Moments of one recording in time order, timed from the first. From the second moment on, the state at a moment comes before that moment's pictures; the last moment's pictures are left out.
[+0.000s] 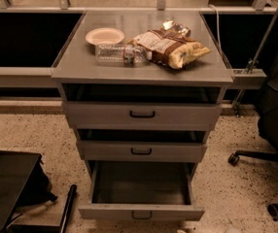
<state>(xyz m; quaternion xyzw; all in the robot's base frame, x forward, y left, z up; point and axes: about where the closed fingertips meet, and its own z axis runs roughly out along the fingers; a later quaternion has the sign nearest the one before) 0.344 -0.200 0.101 -0.57 0.66 0.36 0.34</state>
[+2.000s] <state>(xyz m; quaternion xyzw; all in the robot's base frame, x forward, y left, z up) 0.537 -0.202 0.123 -0.62 0.62 0.27 0.41</state>
